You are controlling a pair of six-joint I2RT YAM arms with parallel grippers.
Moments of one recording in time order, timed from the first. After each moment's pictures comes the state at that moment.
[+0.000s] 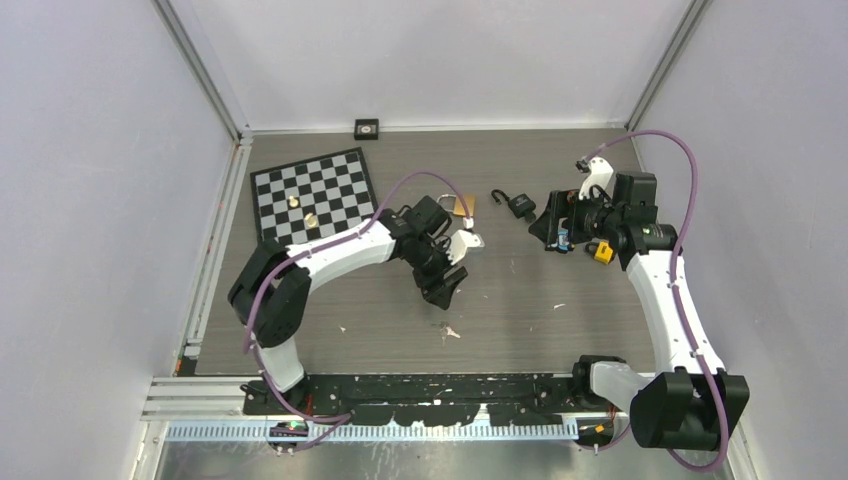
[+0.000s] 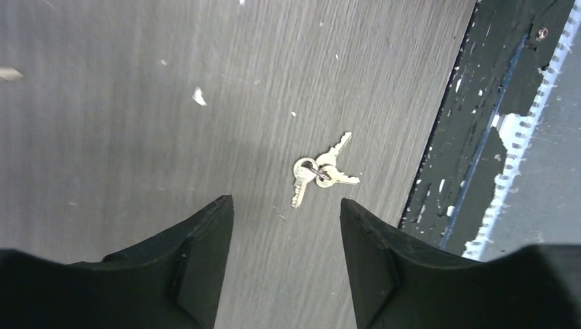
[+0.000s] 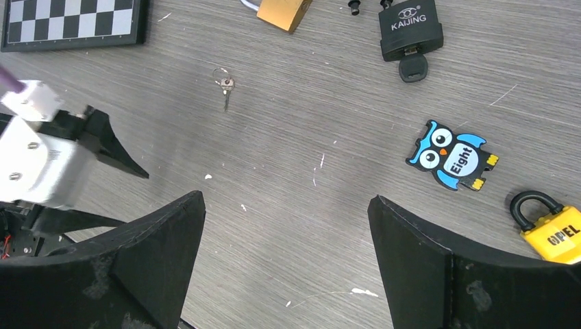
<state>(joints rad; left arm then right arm) -0.79 1.76 1.29 -0.67 0.55 0.31 -0.07 1.09 0.98 -0.59 -0.55 -0.03</state>
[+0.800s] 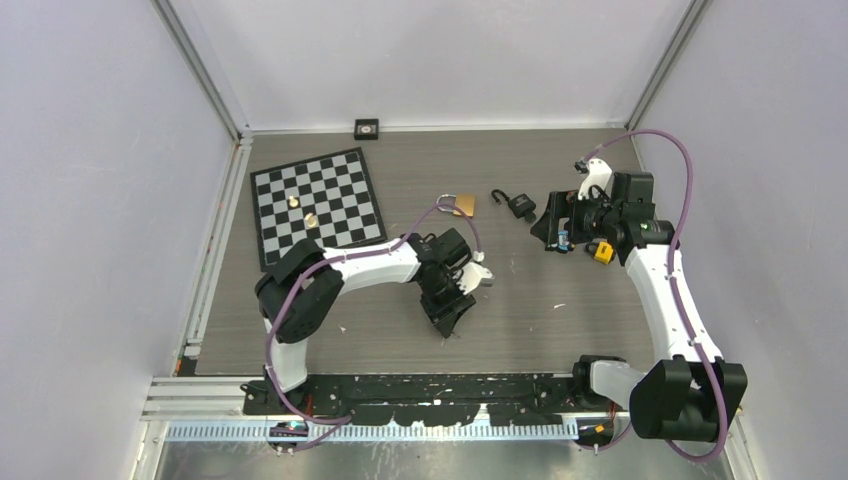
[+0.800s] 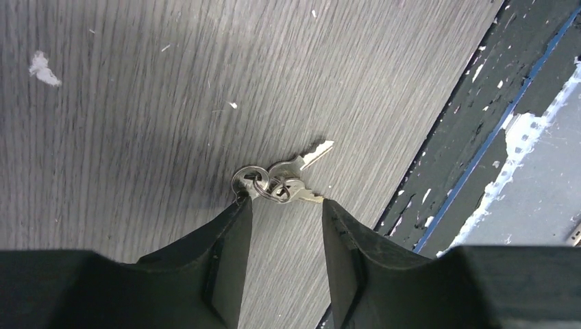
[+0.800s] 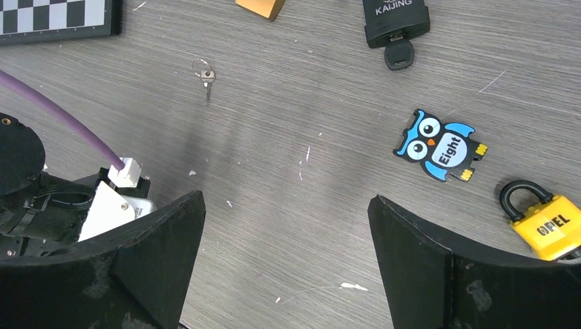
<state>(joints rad) -0.94 1.88 1.24 -0.67 0.48 0.12 -0.08 1.13 0.98 -0.60 -0.52 -0.05</state>
